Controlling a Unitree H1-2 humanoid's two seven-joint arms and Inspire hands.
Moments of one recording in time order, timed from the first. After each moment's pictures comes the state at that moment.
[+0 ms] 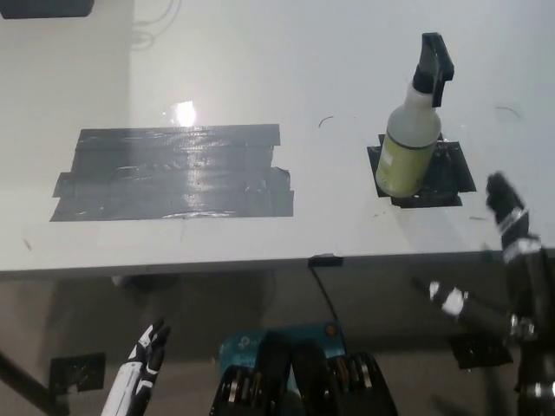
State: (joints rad) left_arm 0.12 0.14 -0.04 0.11 0.18 -0.23 -0.01; right_arm -0.10 -0.06 -0.03 -0.32 -0.12 -0.14 0.02
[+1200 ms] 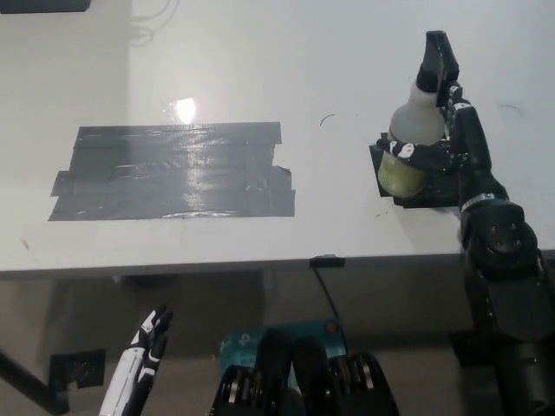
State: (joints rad) left_arm 0.08 0.14 -0.04 0.12 0.18 -0.24 -0.02; right_arm -0.69 -0.08 -0.10 0.51 -0.10 0.03 -0.05
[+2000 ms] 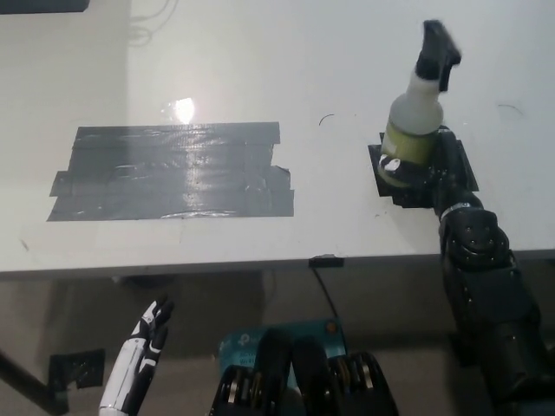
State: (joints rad) left_arm 0.05 0.14 -0.03 0.11 0.18 -0.24 -0.02; right_arm -0.77 -0.06 -0.11 0.82 -0.08 -0.08 -0.14
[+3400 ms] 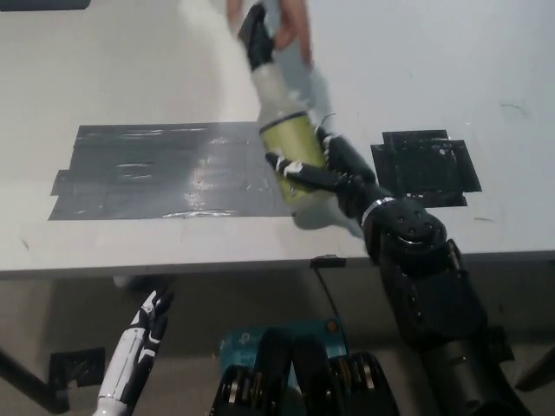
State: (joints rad) left_arm 0.03 0.15 -0.04 0.11 0.18 -0.23 -0.02; right_arm -0.73 0.07 0.05 0.47 0.06 0.40 0.09
